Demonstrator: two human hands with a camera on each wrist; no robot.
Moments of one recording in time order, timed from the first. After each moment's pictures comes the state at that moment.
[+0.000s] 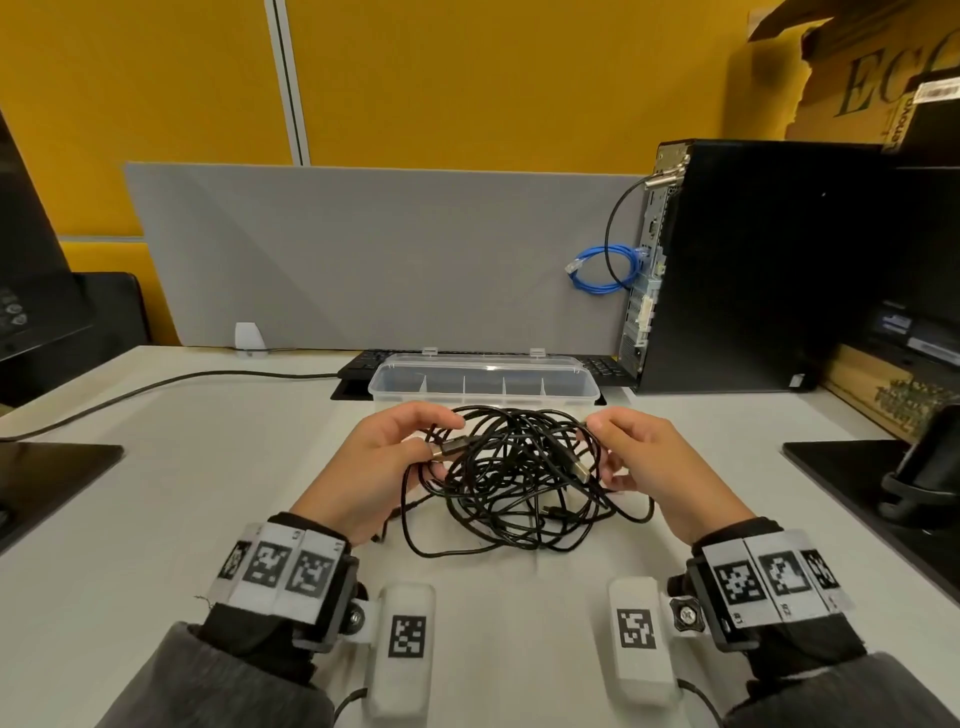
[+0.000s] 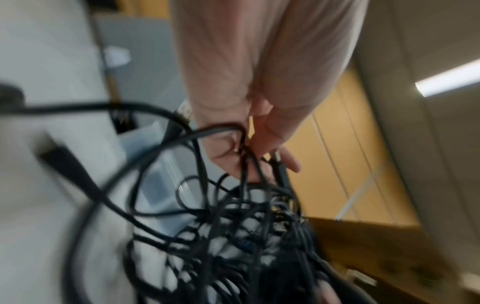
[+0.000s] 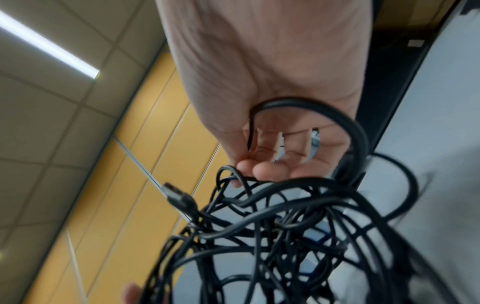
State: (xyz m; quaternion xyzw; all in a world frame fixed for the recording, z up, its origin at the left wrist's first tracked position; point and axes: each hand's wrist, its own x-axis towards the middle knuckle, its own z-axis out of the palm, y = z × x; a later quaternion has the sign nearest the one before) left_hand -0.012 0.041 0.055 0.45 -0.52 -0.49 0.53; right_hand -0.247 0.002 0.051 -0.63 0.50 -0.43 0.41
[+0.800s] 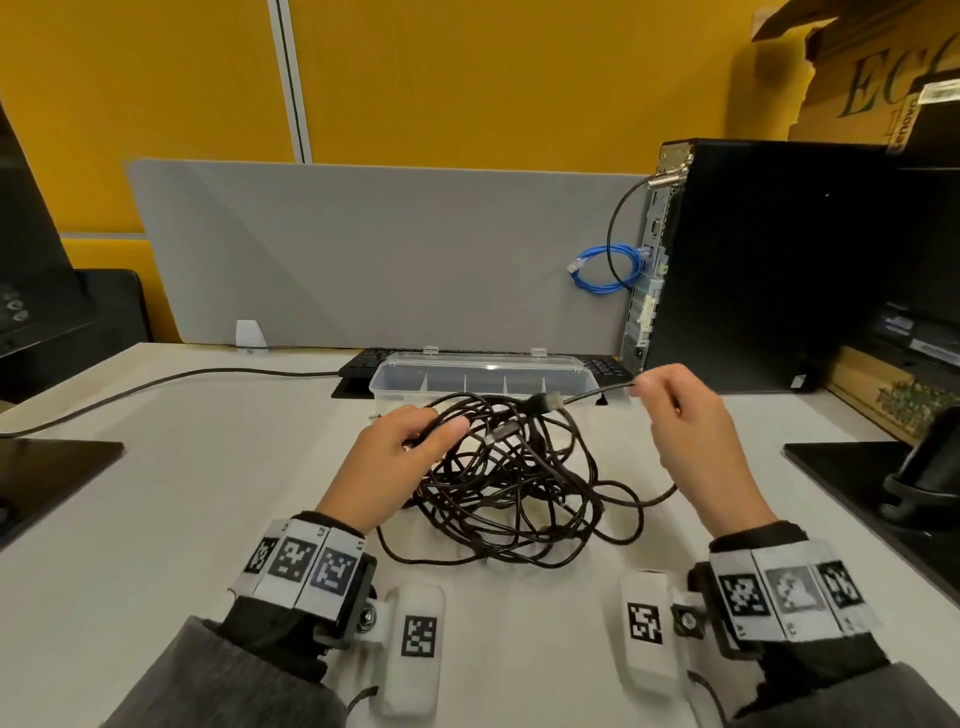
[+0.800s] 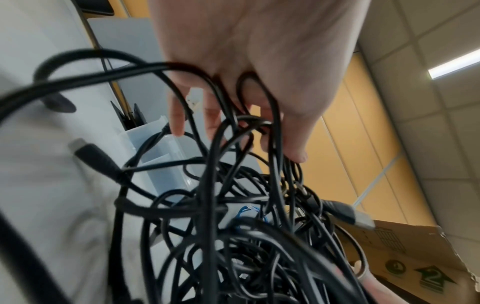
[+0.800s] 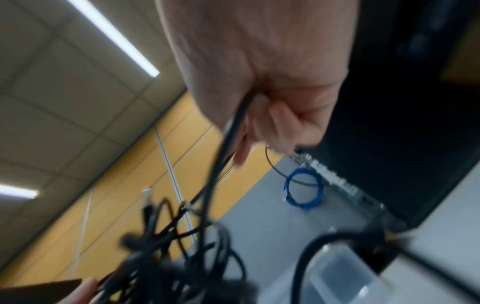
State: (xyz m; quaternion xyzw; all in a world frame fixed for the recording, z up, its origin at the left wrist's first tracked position) left_hand -0.011 0.030 0.042 0.54 -0.67 -0.21 0.46; right_hand -0.256 0.009 0.067 -0.65 0.52 -0.51 0.22
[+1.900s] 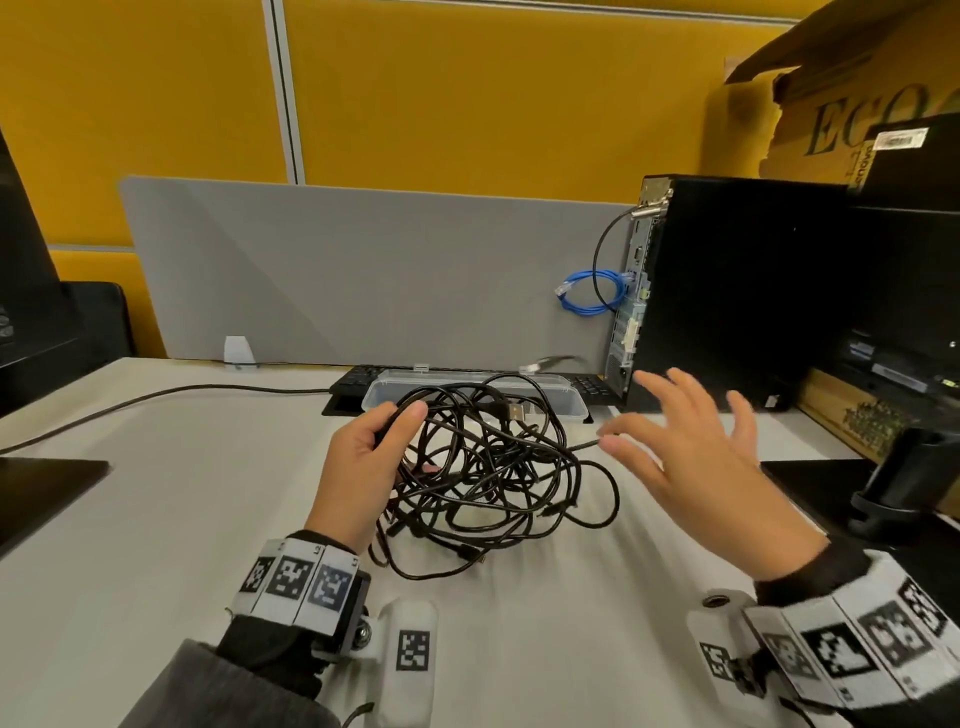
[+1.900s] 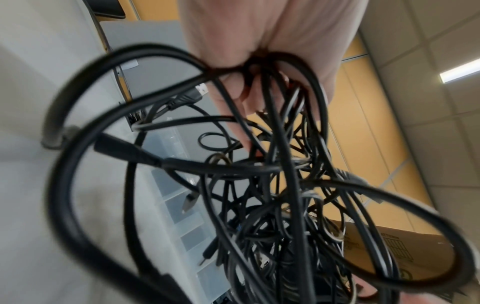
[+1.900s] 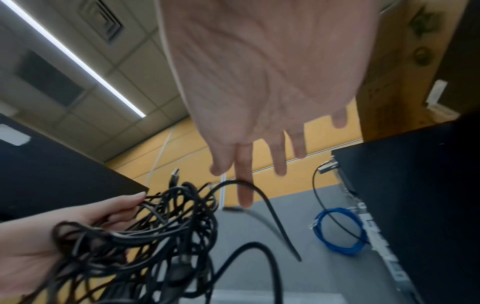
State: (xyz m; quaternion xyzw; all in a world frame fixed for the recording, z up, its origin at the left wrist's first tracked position) left_hand -0.016 0.037 0.054 0.43 -0.54 -0.31 0.65; right_hand -0.268 0.036 0.087 -0.78 0.60 -0.15 -0.09
